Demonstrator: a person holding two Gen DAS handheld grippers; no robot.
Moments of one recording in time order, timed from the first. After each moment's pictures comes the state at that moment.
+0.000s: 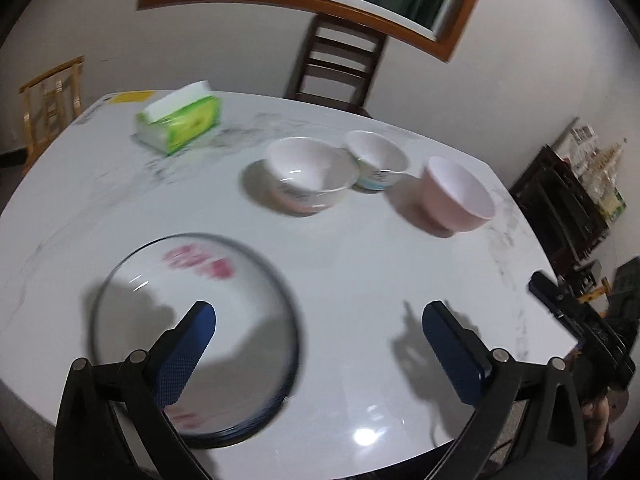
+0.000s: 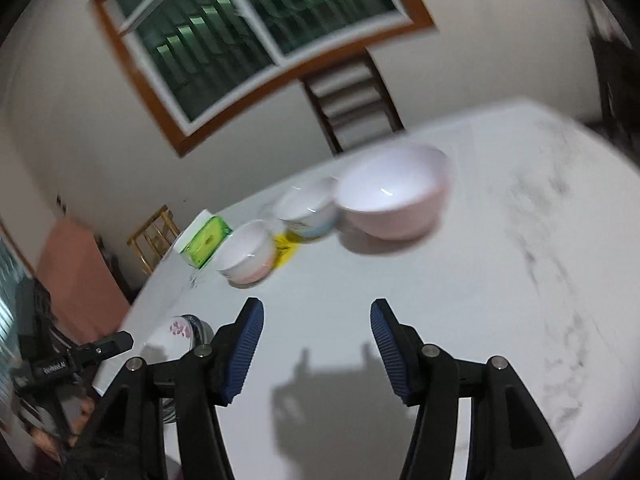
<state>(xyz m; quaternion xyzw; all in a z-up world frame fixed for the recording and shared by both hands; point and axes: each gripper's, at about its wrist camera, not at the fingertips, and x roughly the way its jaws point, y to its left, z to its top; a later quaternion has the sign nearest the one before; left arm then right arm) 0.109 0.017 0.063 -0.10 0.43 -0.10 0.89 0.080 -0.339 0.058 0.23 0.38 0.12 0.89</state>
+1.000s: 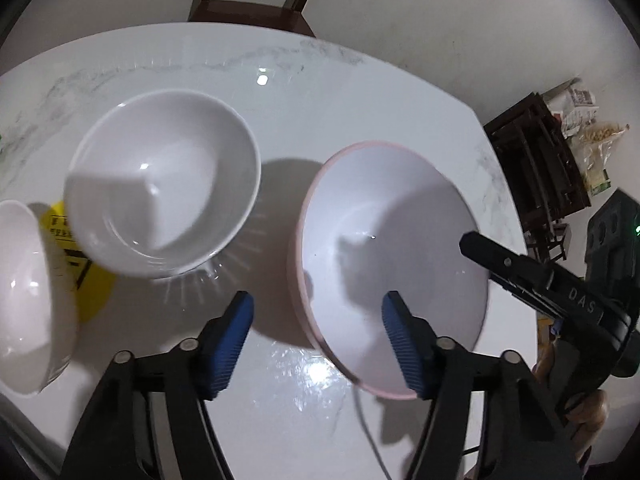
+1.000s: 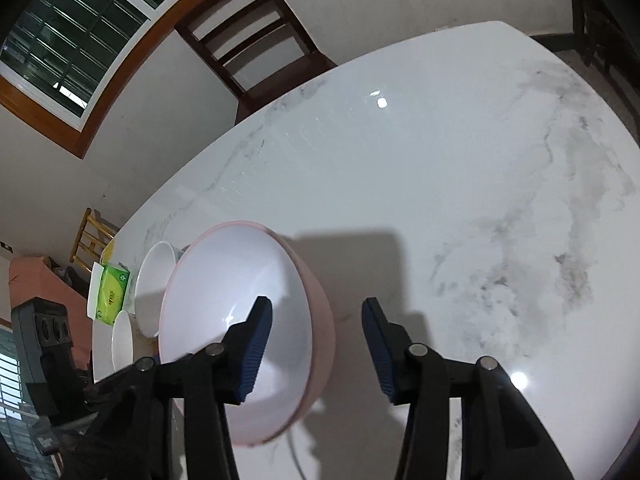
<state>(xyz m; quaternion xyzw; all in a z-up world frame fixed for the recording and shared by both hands) 0.361 -0.177 -0.007 -0.12 0.58 -0.17 0.78 0.325 -0.425 0.019 0.24 0.53 0.05 0.81</state>
